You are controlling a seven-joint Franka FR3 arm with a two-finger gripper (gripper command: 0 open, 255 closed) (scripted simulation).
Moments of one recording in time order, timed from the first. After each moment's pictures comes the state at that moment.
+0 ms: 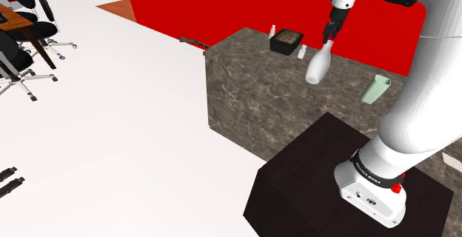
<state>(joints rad) -0.31 0.42 -0.53 -1.66 0.19 1.98 -0.92</state>
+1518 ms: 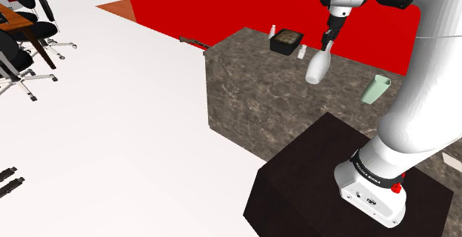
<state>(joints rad) -0.32 0.46 -0.52 -1.69 0.21 2.05 -0.93</state>
